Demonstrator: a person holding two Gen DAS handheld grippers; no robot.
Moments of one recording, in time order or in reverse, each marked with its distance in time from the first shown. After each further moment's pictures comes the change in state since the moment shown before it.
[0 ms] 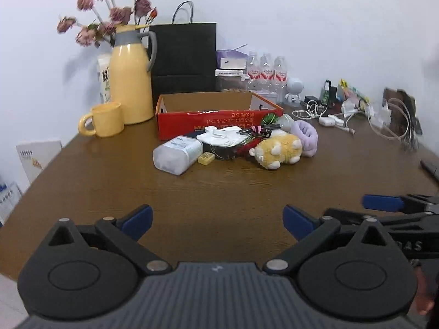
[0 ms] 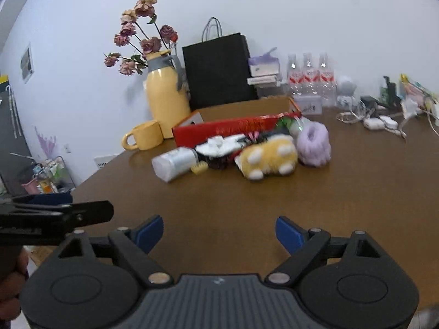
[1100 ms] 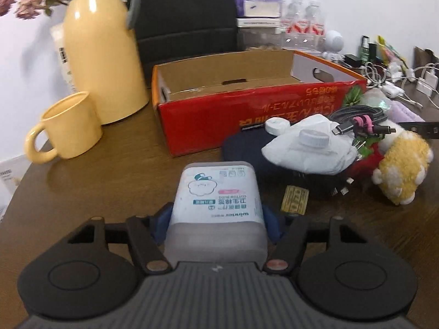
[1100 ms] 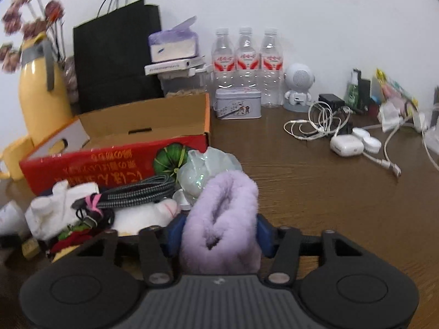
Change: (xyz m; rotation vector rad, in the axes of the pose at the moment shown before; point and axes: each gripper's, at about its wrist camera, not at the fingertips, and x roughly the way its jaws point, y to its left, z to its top) left arm 0.240 0.081 0.062 0.111 0.174 0.004; right arm 0.219 -0.127 0.119 0.037 0.046 -0.255
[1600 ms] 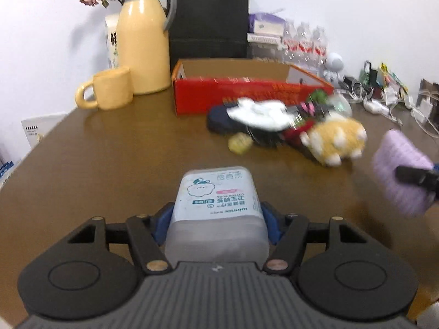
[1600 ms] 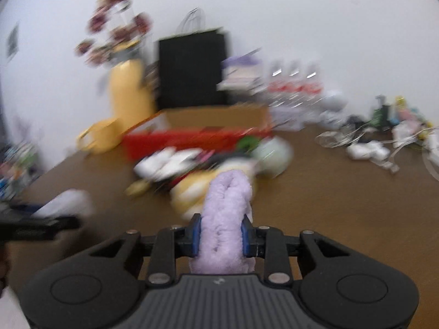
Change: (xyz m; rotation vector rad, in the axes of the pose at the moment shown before) left arm -0.116 -0.066 -0.080 -0.164 -0.031 0.065; right arm -0.151 0.044 -0.084 -0.159 -0.013 0.213
